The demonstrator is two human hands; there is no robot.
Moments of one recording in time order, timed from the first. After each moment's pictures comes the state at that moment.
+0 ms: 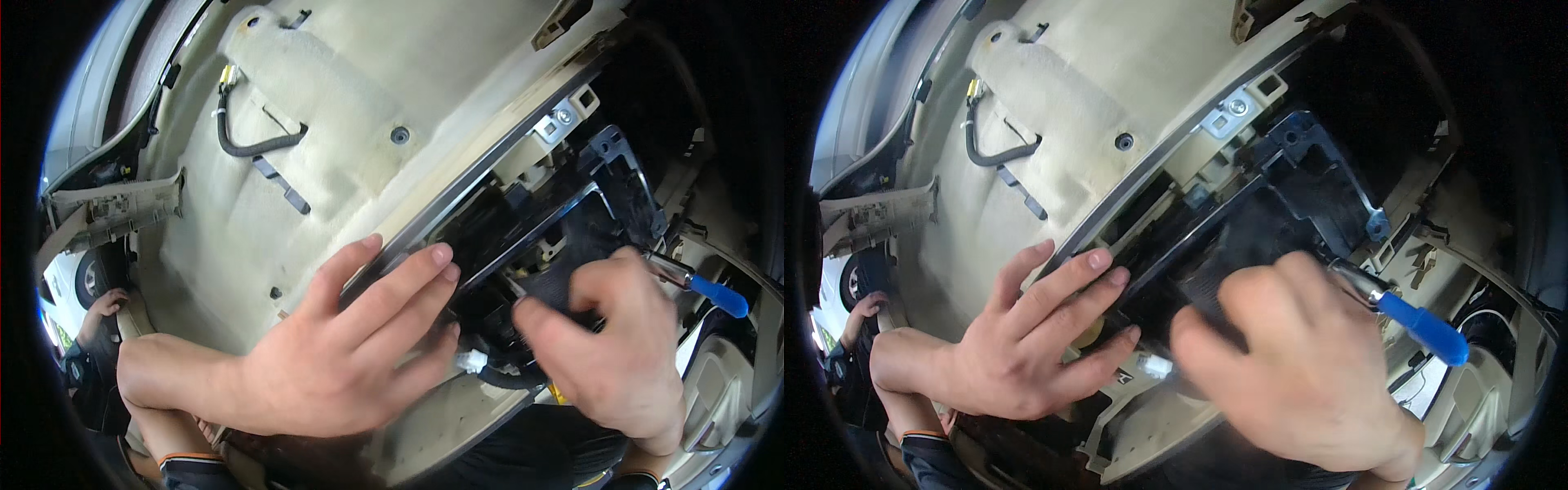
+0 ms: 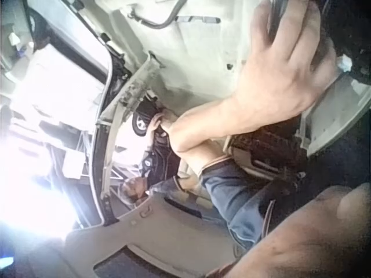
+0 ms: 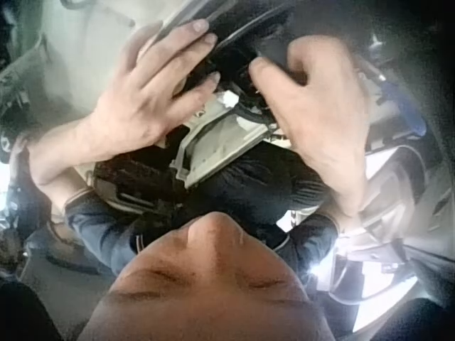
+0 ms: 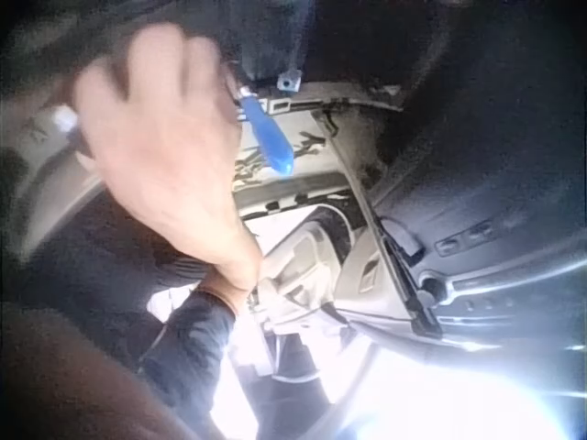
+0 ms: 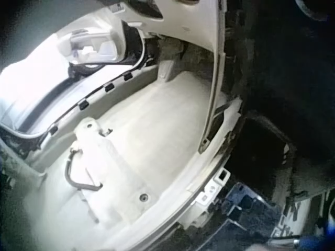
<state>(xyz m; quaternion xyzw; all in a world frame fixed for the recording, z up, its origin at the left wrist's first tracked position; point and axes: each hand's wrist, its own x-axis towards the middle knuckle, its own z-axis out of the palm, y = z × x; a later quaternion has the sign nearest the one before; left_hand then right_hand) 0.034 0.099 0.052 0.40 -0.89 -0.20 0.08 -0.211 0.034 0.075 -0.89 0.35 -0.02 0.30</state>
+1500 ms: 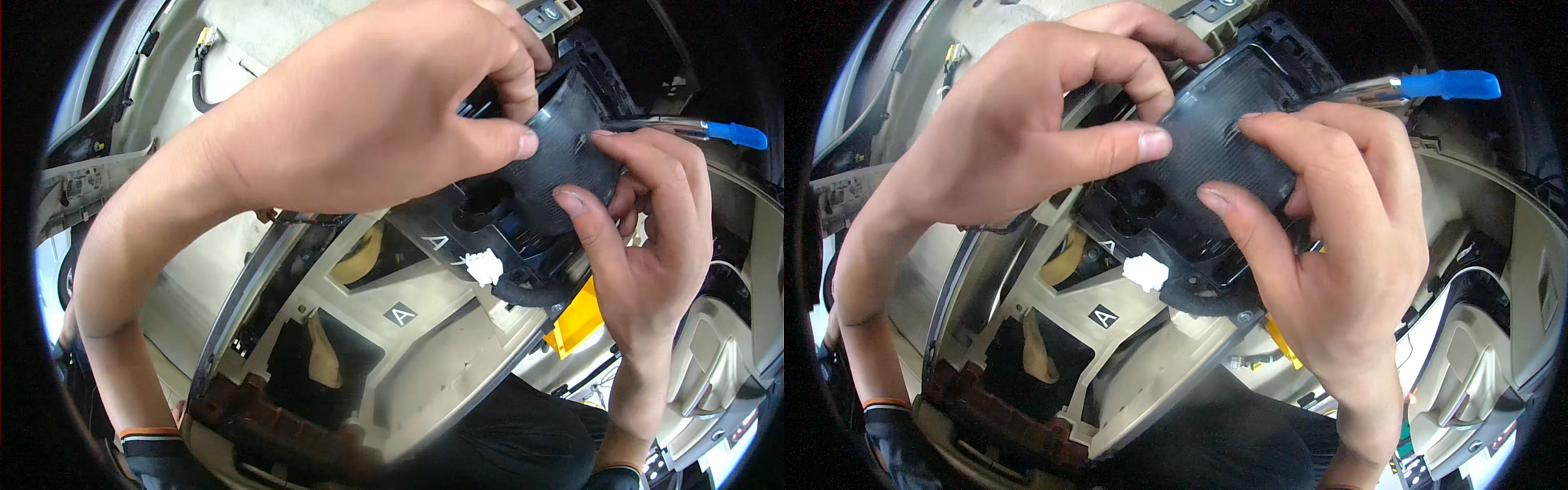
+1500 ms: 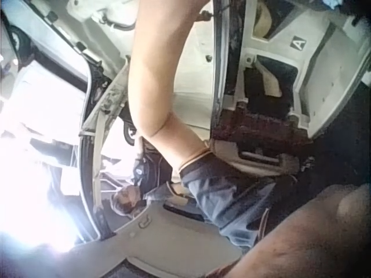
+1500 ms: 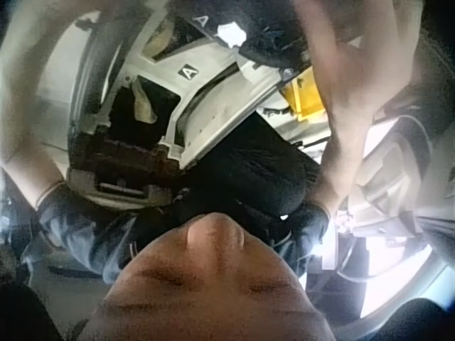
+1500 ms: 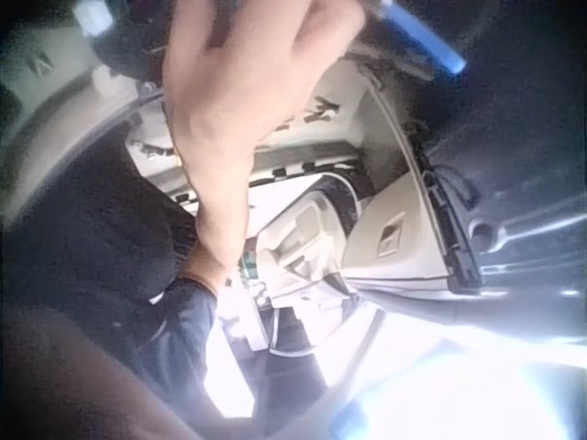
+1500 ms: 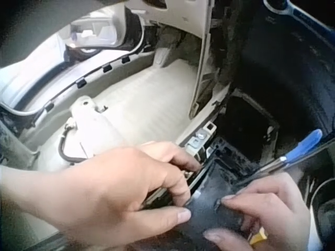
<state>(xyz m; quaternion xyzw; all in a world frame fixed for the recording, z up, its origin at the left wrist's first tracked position) 0.025 0.025 0.014 0.35 -0.85 -0.32 0.21 -0.226 0.065 0.046 -0.84 0.46 -0.22 0.18</state>
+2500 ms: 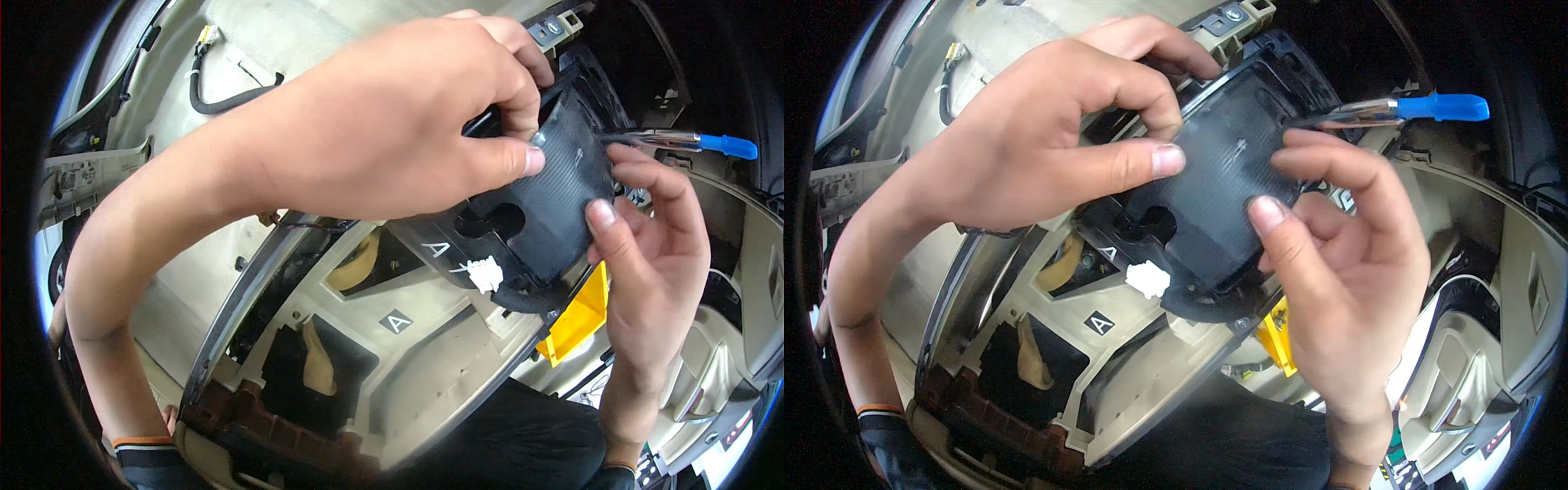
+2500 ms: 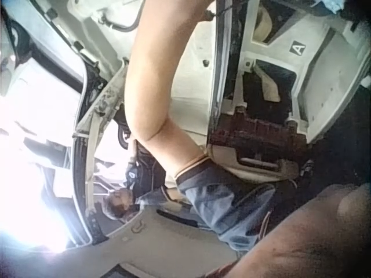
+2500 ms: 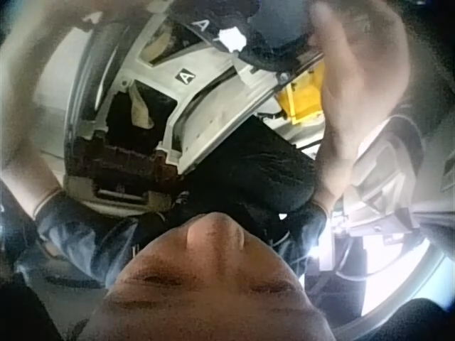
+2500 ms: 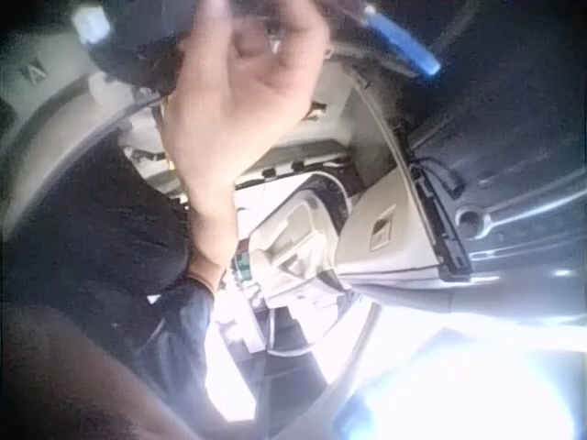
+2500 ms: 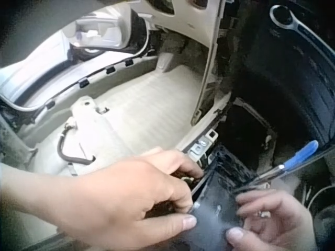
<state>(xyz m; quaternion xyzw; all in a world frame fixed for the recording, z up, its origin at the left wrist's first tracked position) 0.013 0.029 0.054 0.41 -0.78 -0.43 0.21 -0.211 0.081 0.056 -0.51 0.58 -0.33 0.54</state>
